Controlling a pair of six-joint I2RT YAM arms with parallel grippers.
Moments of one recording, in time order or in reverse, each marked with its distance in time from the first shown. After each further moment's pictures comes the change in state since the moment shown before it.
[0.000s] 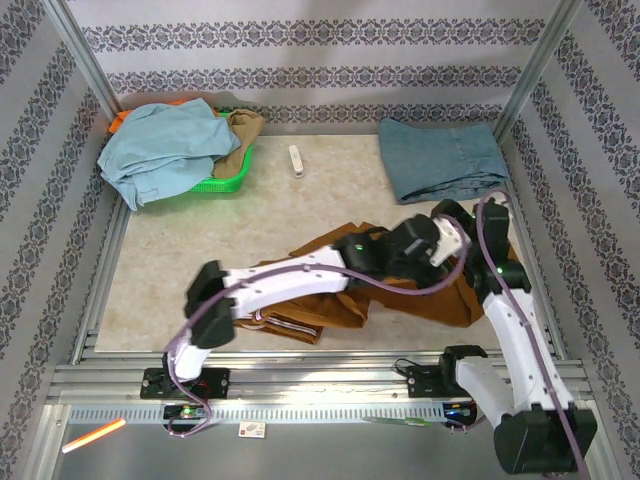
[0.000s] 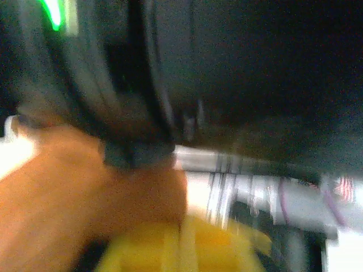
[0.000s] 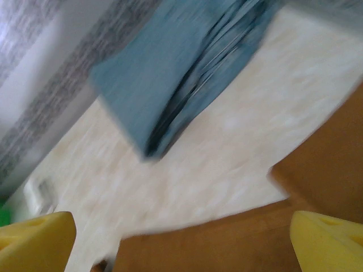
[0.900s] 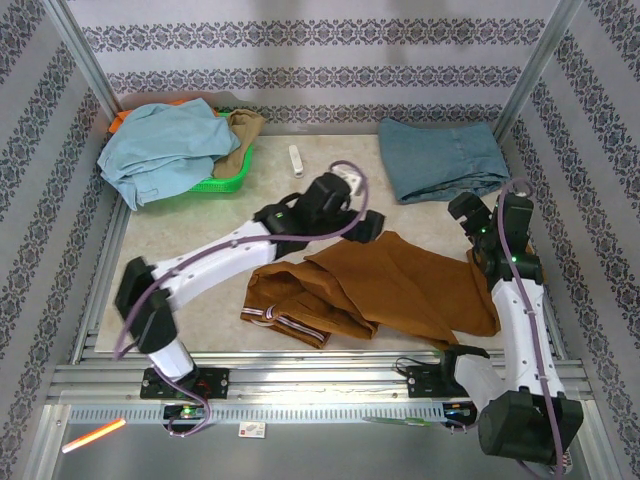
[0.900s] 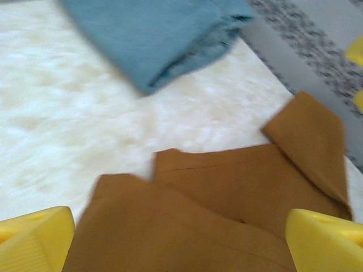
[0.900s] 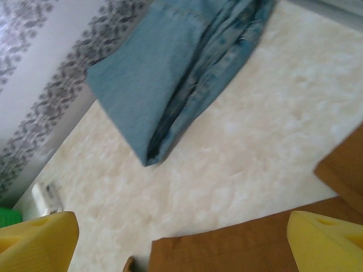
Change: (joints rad) left arm 0.313 -0.493 -0.533 -0.014 -0.354 -0.200; right arm -0.108 0.135 0.105 -0.020 -0.182 -0.052
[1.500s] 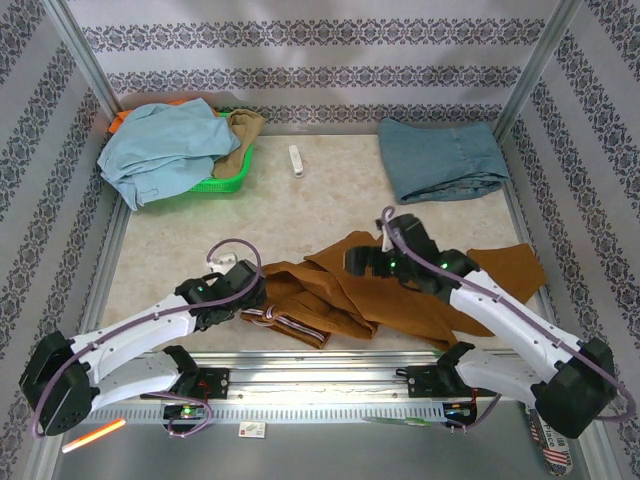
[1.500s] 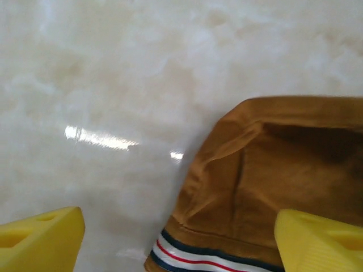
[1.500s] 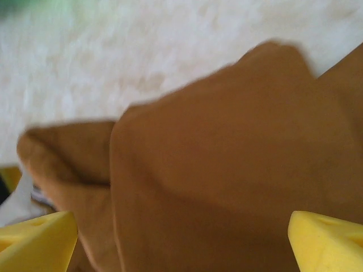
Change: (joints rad) left arm 0.109 -0.585 -0.882 -0.274 -0.261 -0.589; right arm 0.803 0.113 -0.035 -0.096 -0.005 -0.160
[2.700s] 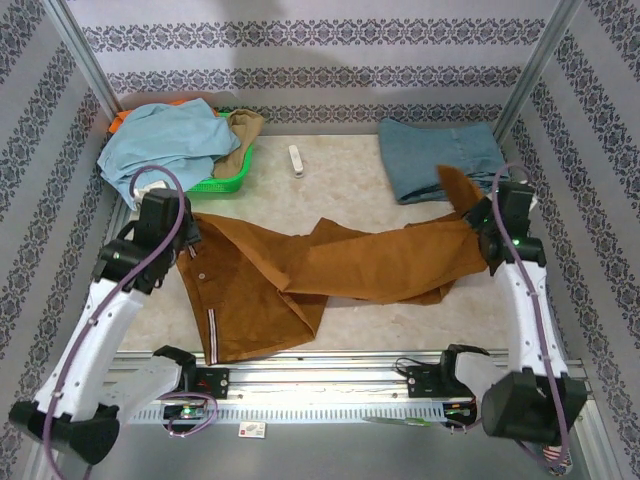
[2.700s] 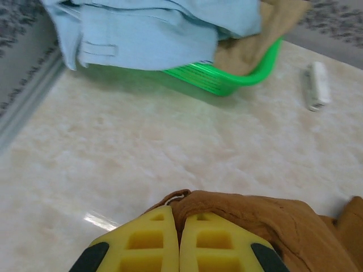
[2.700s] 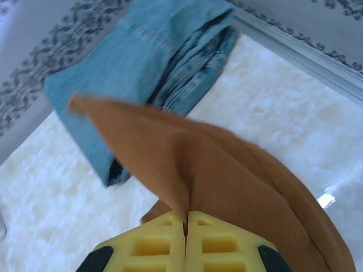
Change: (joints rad) left arm 0.522 -0.069 0.601 -0.266 -0.022 0.478; right arm -0.855 0.002 0.138 0.038 0.148 0.078
